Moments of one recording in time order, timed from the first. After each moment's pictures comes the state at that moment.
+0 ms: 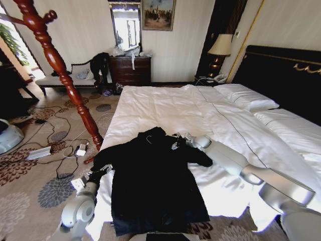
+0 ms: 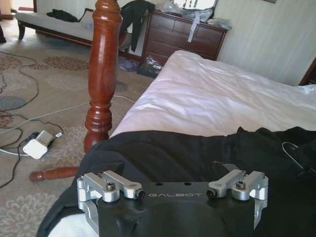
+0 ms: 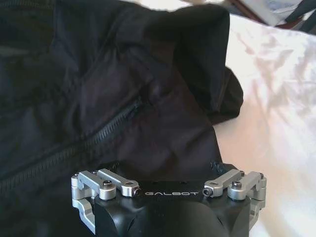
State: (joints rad) left arm 1.56 -1.23 -0.62 -2.18 -0.70 0.39 -0.36; right arm -0.13 0.96 -0.56 0.93 0.27 0.02 -0.72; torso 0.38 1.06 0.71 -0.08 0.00
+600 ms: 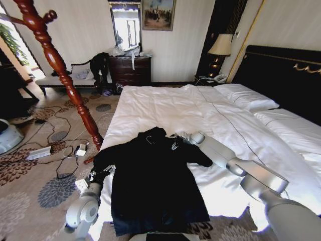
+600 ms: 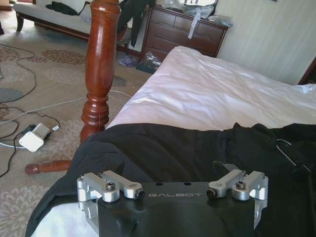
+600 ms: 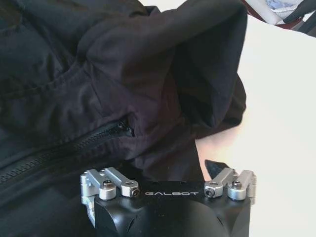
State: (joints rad) left arm 1.55 -1.25 -0.60 -2.17 -0.70 0.39 -0.37; right arm -0.11 1.10 -0.55 0.78 0.18 0.05 -0.68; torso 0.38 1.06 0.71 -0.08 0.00
